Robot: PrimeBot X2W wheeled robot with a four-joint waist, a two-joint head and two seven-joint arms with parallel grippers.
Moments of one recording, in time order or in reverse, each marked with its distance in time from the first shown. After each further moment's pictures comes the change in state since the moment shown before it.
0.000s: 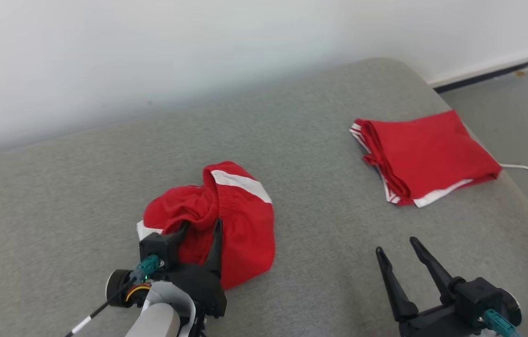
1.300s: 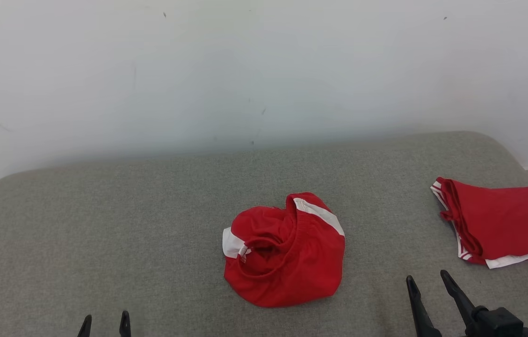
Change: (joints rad) left arm 0.563 0.059 0.405 -0.422 0.249 -0.081 -0.073; right arm 0.073 0.014 -0.110 0.132 -0.017 0.000 -0.082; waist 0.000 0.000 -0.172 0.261
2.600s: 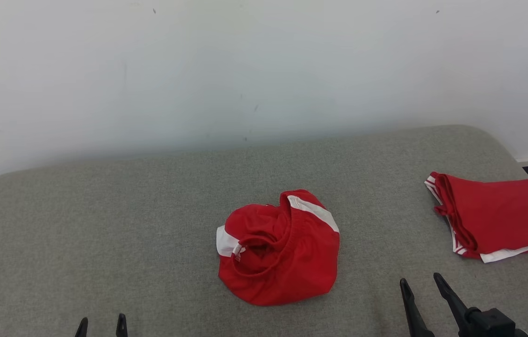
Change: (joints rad) left arm 0.018 -0.052 0.085 -0.010 0.073 -0.053 0.000; right arm -0.010 0.010 0.017 0.031 0.004 0.000 -0.007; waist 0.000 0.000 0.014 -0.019
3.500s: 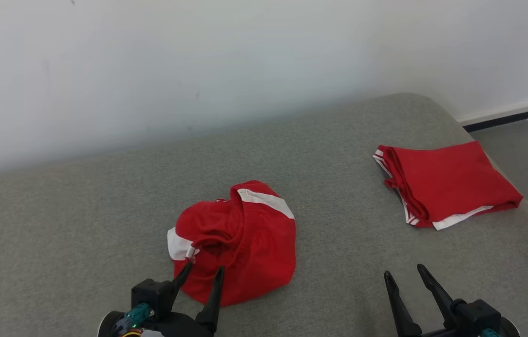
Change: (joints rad) left arm -0.276 0.007 -0.357 0.119 -0.169 -0.007 0.174; right arm -0.033 -0.002 0.055 -0.002 0.015 0.000 0.003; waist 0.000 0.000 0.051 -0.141
